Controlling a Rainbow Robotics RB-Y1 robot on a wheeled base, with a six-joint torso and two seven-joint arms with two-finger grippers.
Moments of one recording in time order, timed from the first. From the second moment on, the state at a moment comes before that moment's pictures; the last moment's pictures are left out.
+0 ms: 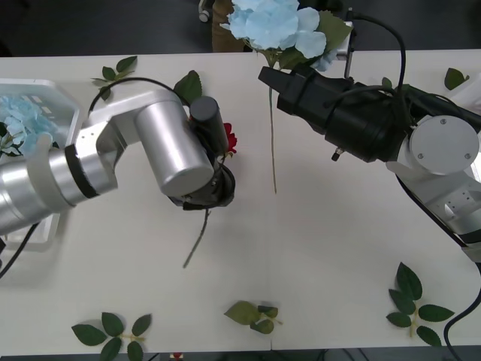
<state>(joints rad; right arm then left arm) -0.43 -0.59 0.37 -1.77 -1.73 0.39 1.86 -0.93 0.62 -0.97 -1.67 0.84 1.41 -0.49</state>
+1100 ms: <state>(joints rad) -0.33 -0.58 0.39 -1.43 -1.25 0.52 1.86 -0.54 0.55 -0.33 -2.01 1.21 0.56 -1.90</state>
